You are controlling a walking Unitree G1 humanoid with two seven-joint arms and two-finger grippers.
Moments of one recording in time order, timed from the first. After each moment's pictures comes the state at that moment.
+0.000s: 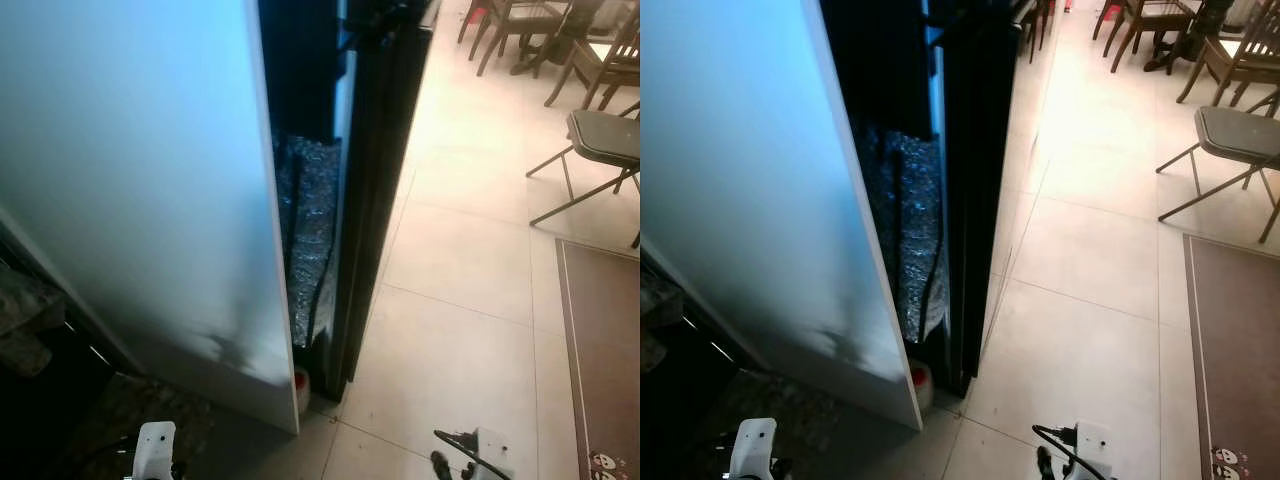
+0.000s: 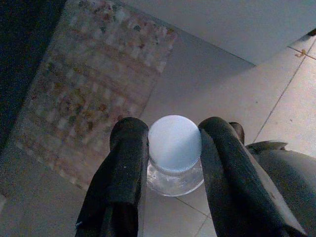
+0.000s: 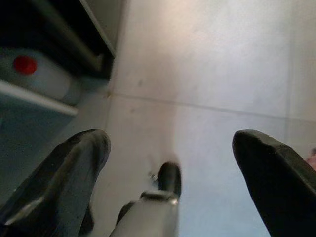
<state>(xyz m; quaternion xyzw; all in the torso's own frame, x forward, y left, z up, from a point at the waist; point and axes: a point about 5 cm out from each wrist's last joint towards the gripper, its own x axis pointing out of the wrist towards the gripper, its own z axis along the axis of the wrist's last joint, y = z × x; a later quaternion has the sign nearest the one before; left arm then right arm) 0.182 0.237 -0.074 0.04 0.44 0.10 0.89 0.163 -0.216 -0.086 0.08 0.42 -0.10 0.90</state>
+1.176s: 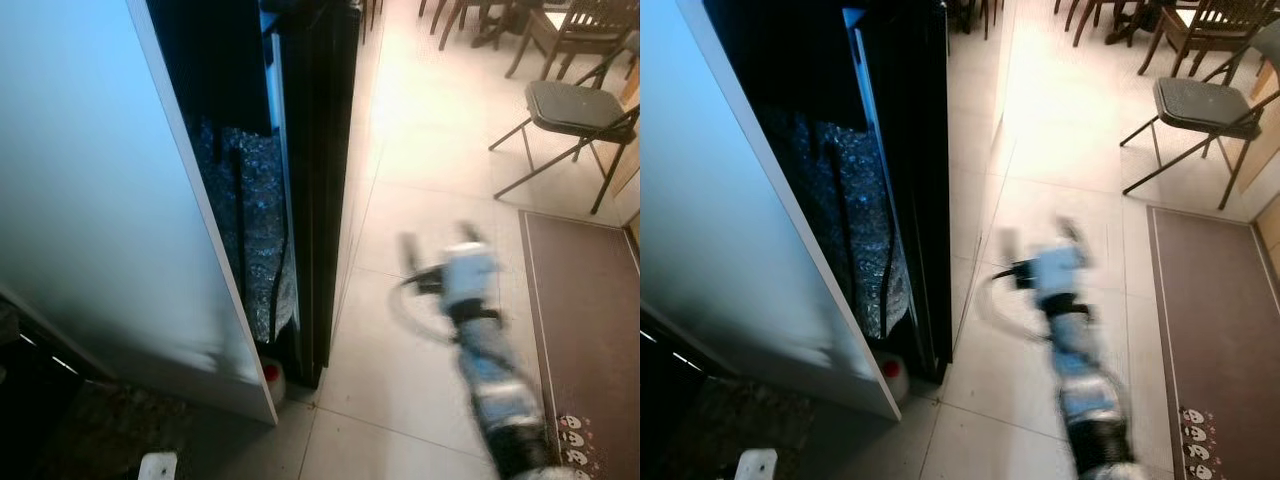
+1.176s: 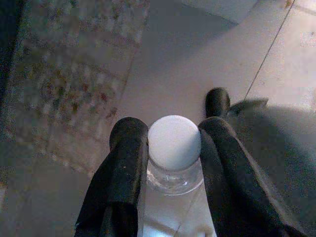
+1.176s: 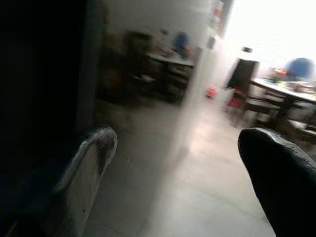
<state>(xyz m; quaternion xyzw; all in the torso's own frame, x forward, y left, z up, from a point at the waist) 0.141 0.230 -0.093 0.04 0.47 0.10 0.87 0.312 -0.143 0.119 -0.10 -0.12 0.08 0.98</state>
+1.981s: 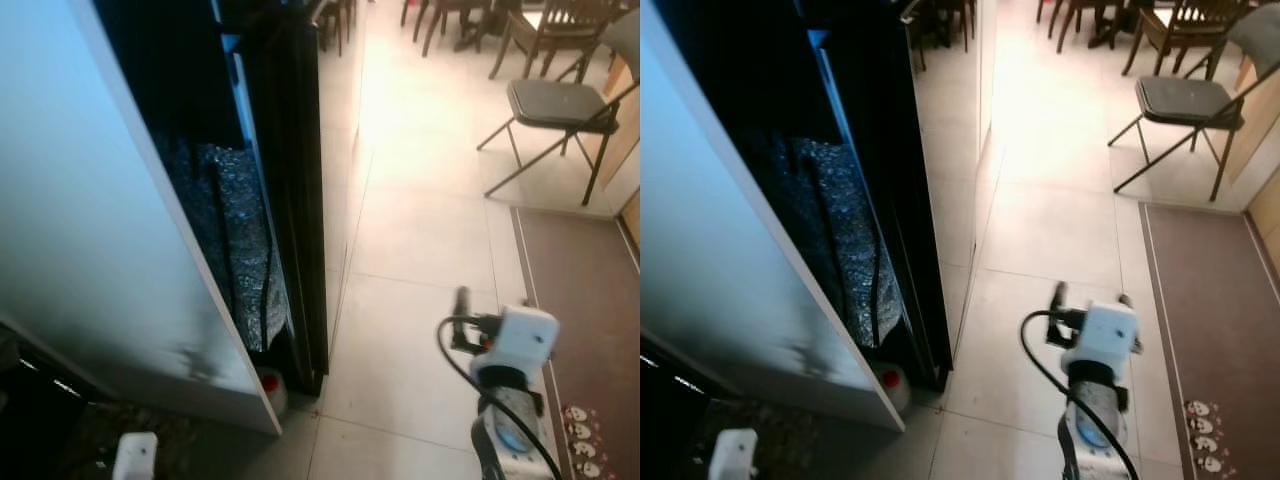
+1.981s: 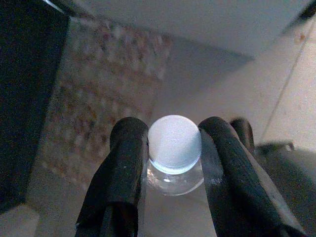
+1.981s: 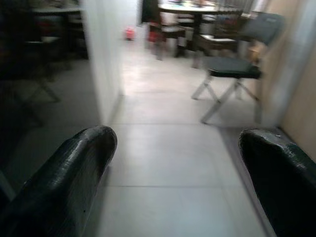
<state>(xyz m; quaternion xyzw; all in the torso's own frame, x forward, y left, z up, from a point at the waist) 0.160 0.254 -0.078 0.05 0.45 0.11 0.89 0.251 -0.178 0.089 -0.02 -0.01 -0.11 0.99</state>
